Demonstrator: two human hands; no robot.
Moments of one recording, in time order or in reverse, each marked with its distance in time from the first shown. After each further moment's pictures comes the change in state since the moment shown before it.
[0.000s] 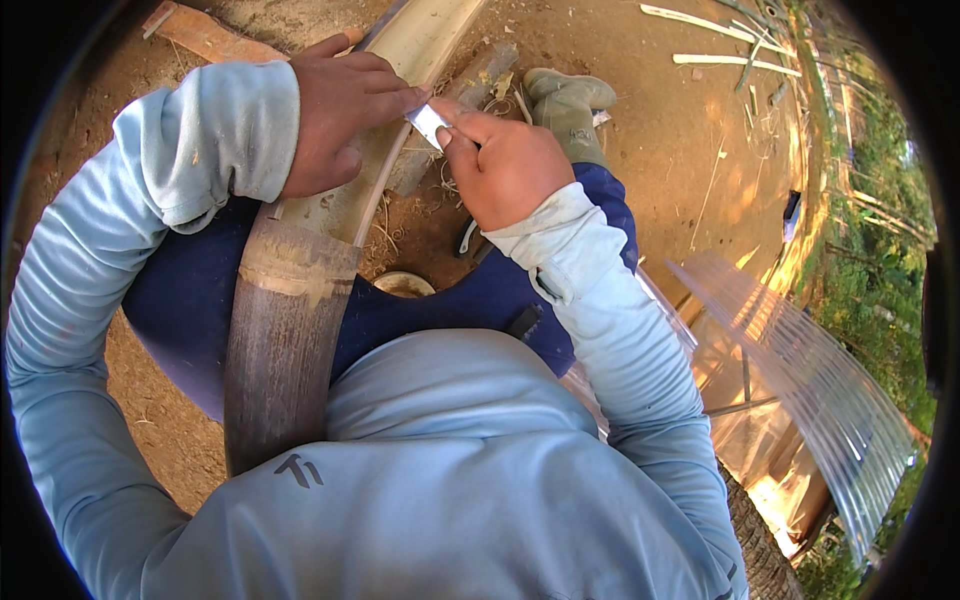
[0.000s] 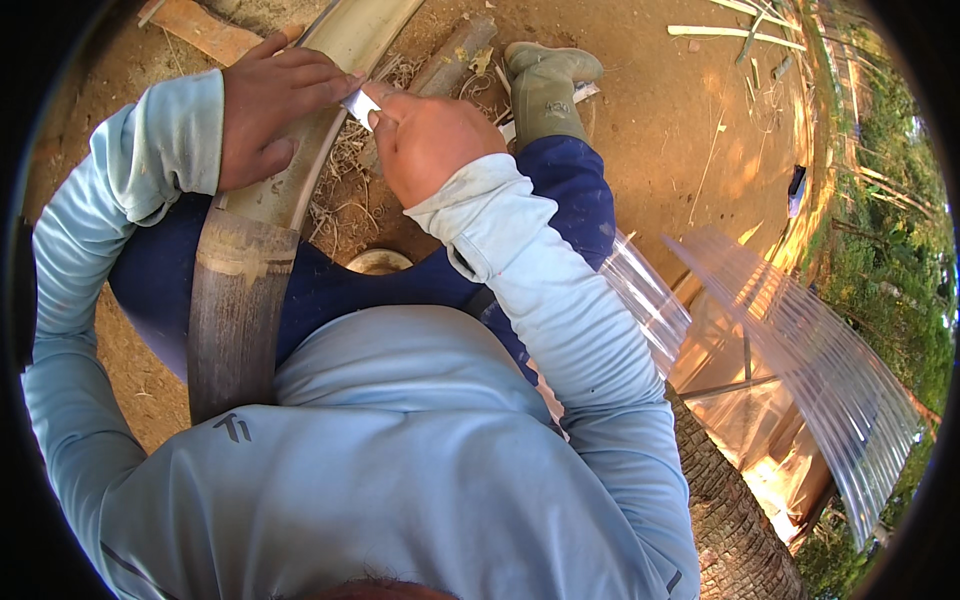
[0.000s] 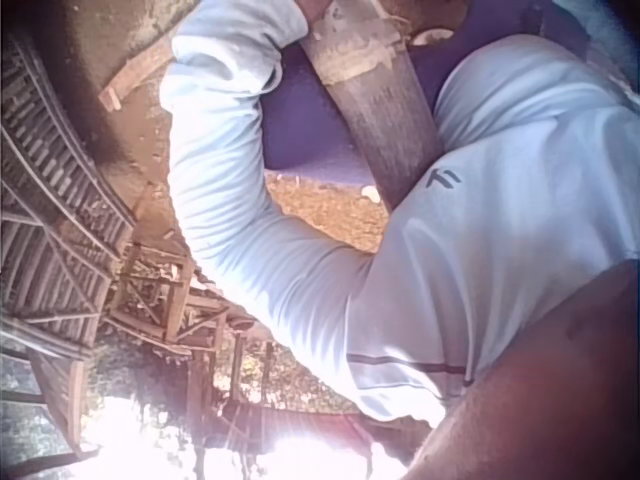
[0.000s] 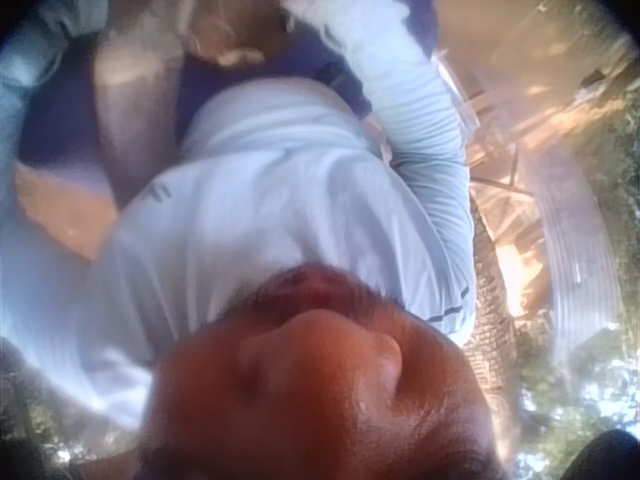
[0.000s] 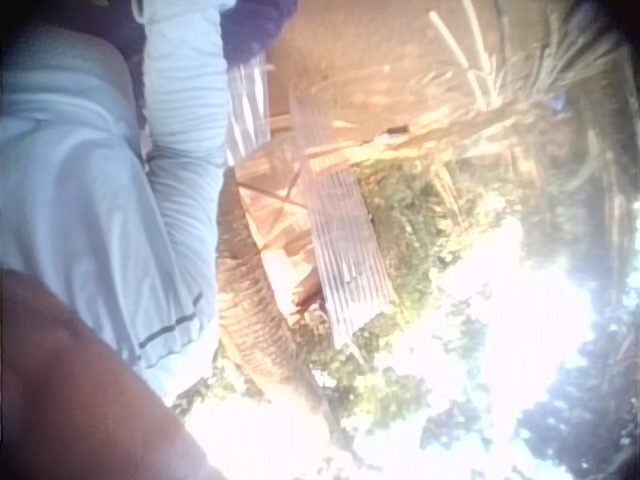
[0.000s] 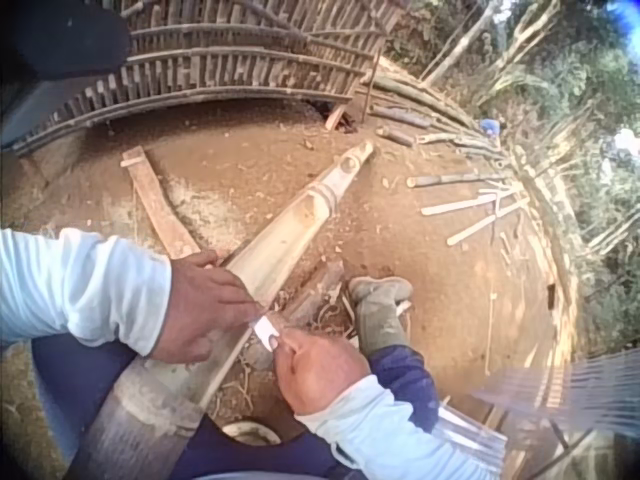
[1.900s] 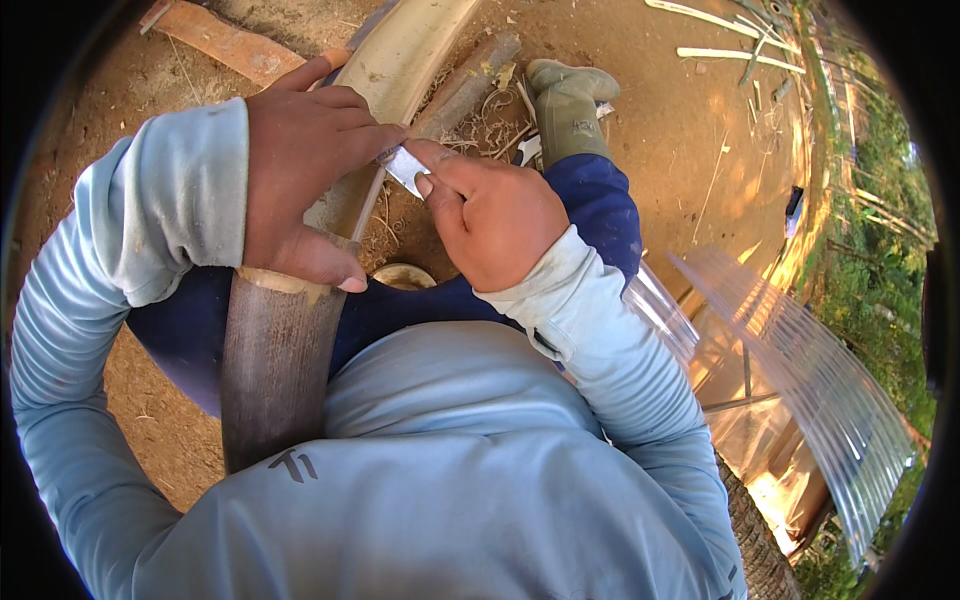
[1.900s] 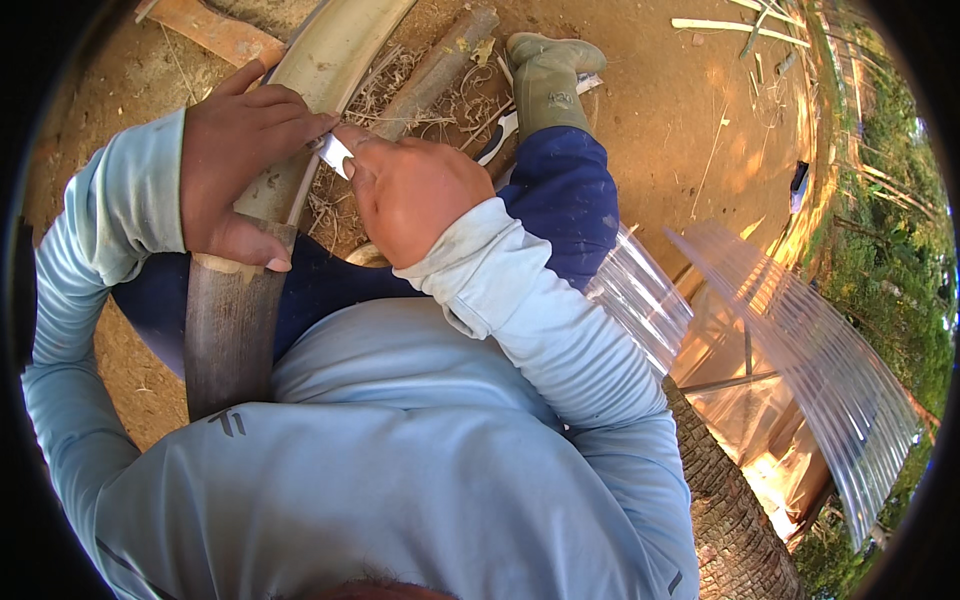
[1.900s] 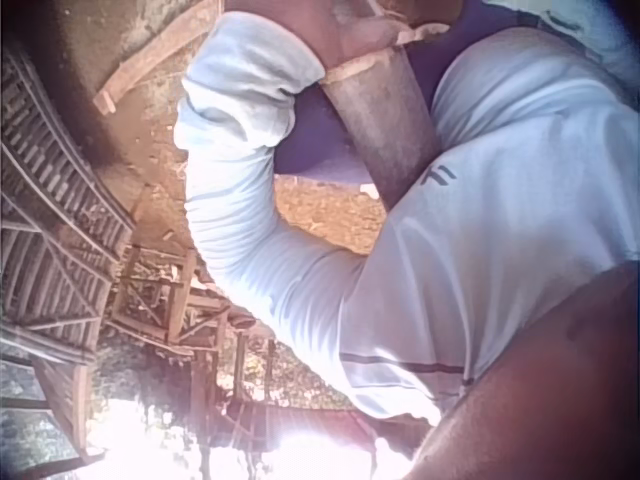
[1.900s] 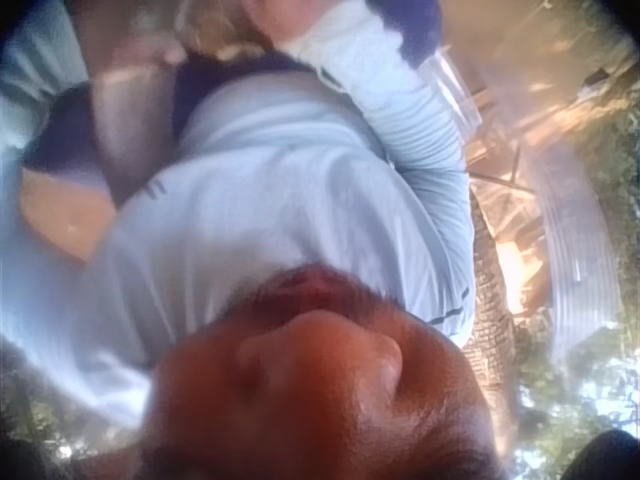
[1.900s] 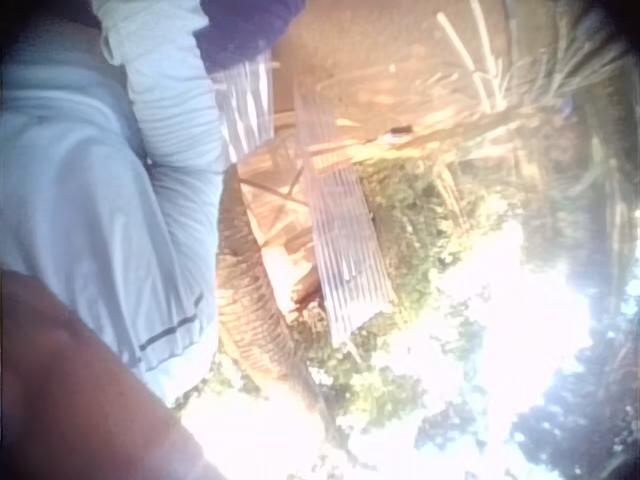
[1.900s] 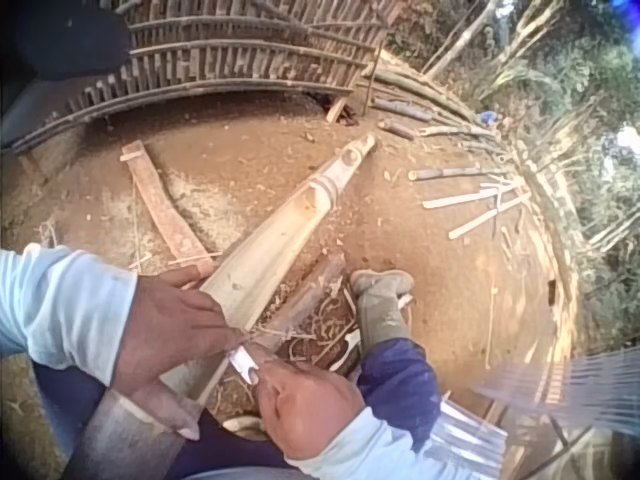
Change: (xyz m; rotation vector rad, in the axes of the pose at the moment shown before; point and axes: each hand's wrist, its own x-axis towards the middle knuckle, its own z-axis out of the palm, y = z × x) left_hand -0.023 0.025 -0.029 -0.247 -0.160 0.017; right_hand -0.035 -0.022 0.003 0.090 -0.026 -0.066
